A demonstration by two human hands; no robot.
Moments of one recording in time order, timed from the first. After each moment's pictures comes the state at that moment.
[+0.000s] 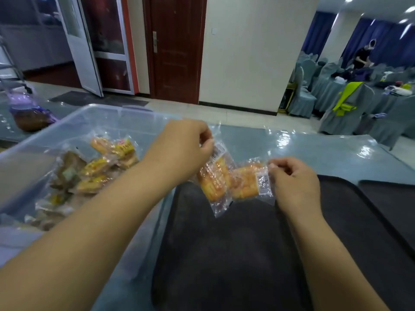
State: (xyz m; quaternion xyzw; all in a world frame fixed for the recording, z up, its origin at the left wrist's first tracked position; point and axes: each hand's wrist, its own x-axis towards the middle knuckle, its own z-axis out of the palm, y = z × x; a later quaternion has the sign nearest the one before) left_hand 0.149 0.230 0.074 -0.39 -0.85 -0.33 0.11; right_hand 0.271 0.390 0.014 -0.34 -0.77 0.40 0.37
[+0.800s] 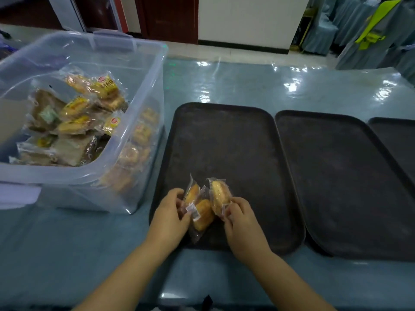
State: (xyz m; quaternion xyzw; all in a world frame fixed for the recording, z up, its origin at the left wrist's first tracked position) left_hand 0.237 0.183 -0.182 -0.22 -0.88 -0.38 -0.16; right_hand 0.354 0.326 -0.192 -0.20 -0.93 0.28 0.13
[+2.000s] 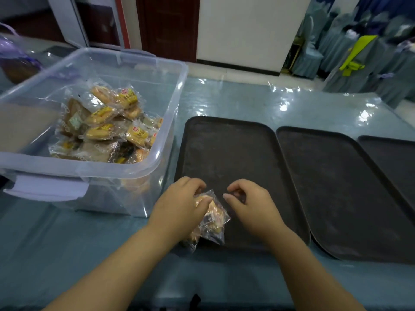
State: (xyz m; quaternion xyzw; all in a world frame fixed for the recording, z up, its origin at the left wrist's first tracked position) left_hand 0.222 0.151 -0.102 -0.38 -0.86 -0.34 -0.03; right_hand 0.319 0.305 -0.102 -0.22 -0.91 0.33 0.13
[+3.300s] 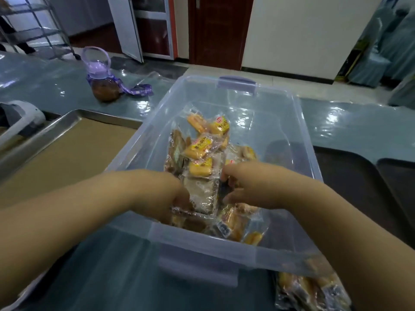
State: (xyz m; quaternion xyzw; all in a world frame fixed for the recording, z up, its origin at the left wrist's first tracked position) left_hand -0.038 -0.019 -0.019 -0.50 -0.81 0.16 -0.27; right_hand 0.052 0.166 -0.005 0.01 -0.98 0.08 -0.19
